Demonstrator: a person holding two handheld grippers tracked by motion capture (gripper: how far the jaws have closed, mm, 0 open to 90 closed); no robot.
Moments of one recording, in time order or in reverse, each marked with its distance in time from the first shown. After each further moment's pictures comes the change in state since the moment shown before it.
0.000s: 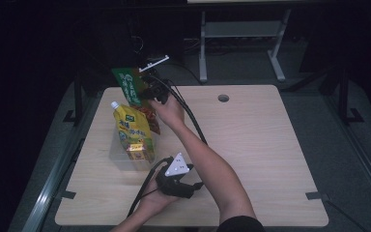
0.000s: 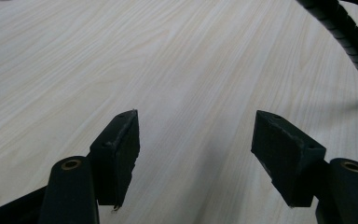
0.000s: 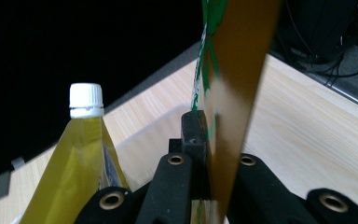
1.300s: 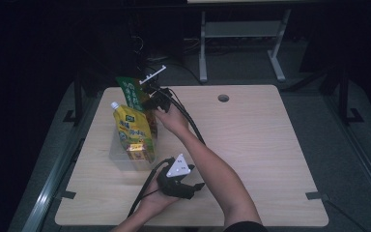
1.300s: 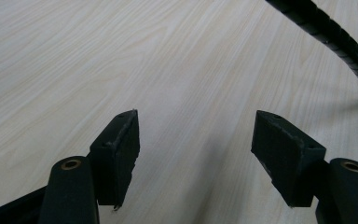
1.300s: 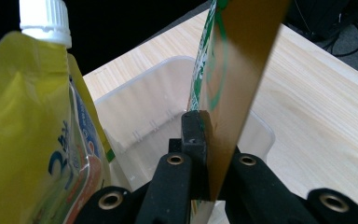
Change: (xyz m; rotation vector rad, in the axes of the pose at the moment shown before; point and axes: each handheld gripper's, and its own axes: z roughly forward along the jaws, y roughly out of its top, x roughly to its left) left arm -0.002 0.000 0.003 0.003 0.003 0.015; right arm 0.001 -0.024 0.013 0.123 -0.042 -0.055
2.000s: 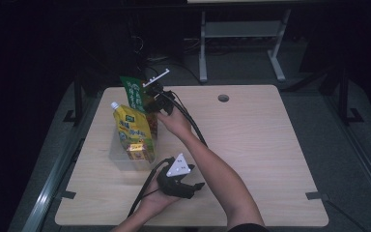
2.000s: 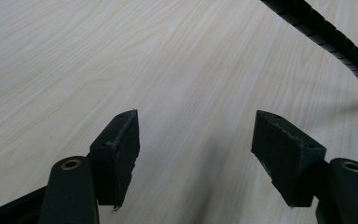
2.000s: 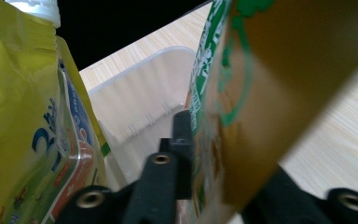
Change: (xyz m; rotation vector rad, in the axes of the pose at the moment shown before) left arm 0.001 0.000 0.000 -0.001 0.000 -0.006; right arm -0.004 -0.012 0.000 -0.014 -0.002 -0.003
